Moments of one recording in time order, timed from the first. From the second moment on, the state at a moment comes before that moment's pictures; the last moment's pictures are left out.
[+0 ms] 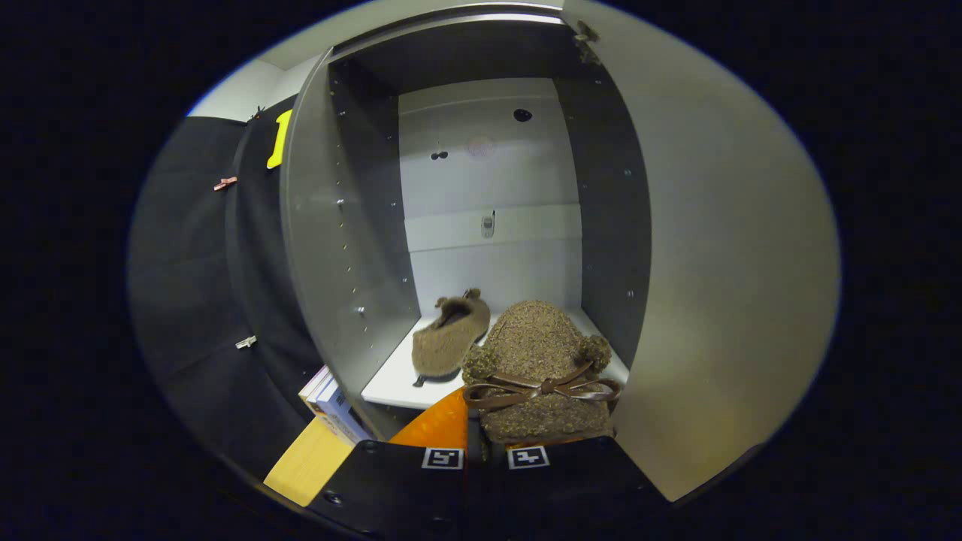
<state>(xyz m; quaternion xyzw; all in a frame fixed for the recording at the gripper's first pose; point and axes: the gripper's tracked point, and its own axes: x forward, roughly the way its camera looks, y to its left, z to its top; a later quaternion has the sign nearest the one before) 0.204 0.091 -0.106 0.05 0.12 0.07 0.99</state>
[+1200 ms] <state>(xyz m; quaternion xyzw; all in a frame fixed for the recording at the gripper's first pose) 0.445 0.078 -0.209 0.00 0.28 -0.02 0.96</state>
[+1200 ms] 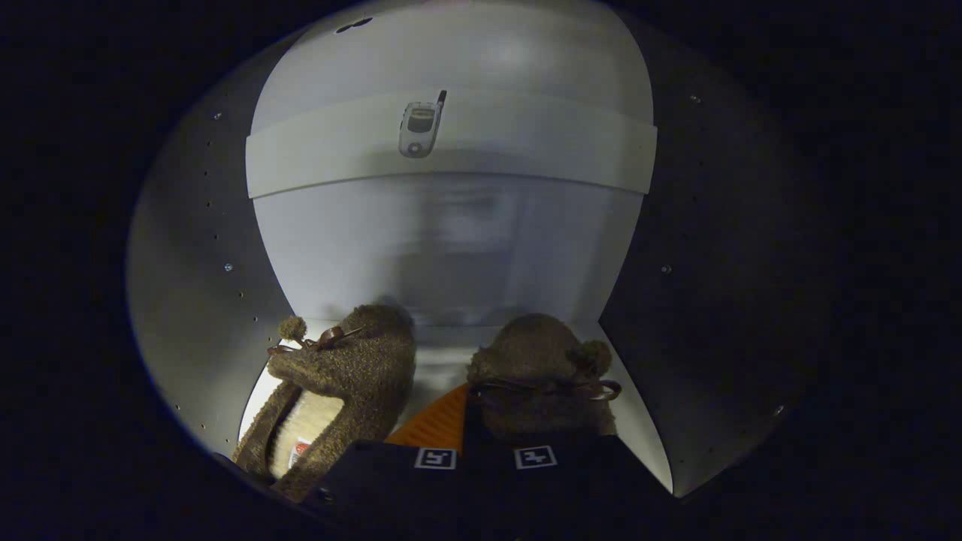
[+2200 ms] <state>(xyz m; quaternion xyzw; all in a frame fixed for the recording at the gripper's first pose) 0.331 0.085 -0.107 0.01 0.18 0.03 0.98</state>
